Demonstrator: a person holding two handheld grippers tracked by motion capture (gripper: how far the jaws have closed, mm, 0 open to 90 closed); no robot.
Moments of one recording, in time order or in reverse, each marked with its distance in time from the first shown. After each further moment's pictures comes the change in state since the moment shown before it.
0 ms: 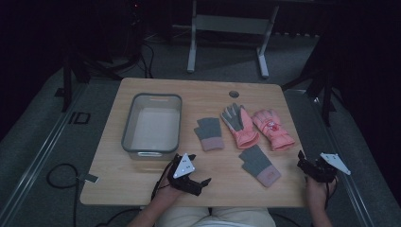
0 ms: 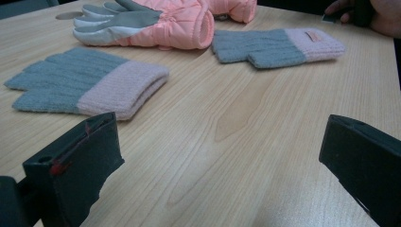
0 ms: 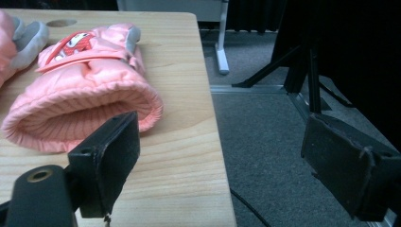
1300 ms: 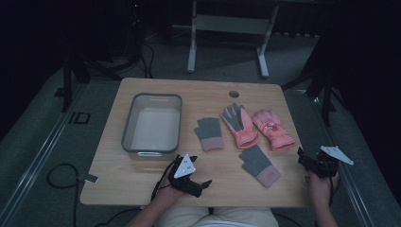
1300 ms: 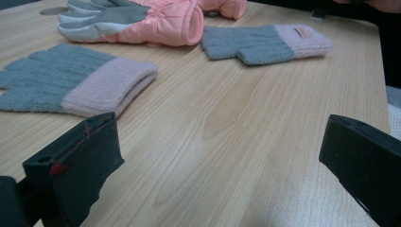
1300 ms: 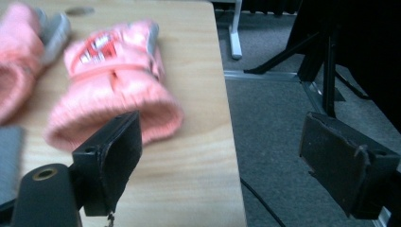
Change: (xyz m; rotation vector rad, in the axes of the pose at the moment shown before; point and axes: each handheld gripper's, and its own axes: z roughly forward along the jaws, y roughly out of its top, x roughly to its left) left arm 0.000 0.000 0.000 0.004 -0.036 -0.015; right arm 0.003 0.032 -0.006 0.085 0.053 -0.006
